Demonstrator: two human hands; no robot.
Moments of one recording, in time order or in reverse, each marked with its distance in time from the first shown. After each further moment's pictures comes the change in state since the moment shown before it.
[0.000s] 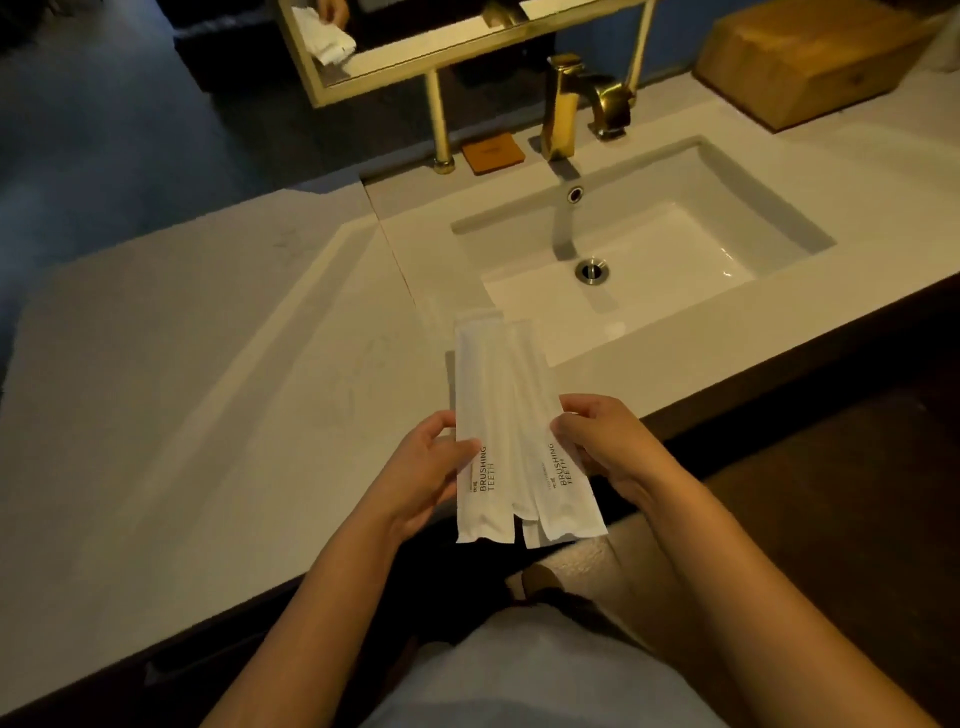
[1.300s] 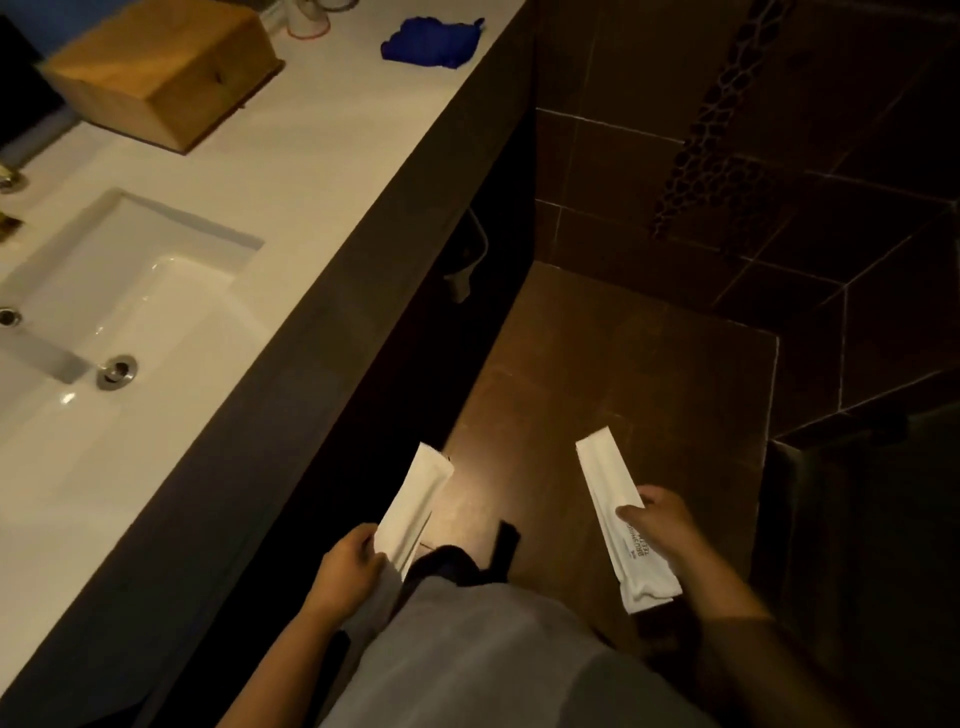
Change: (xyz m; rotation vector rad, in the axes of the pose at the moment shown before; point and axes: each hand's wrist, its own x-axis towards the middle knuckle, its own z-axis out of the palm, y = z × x) left_hand 0.068 -0.190 0.325 1.370 -0.326 0.107; right_hand -0.248 0.325 -0.368 0.267 0.912 0.555
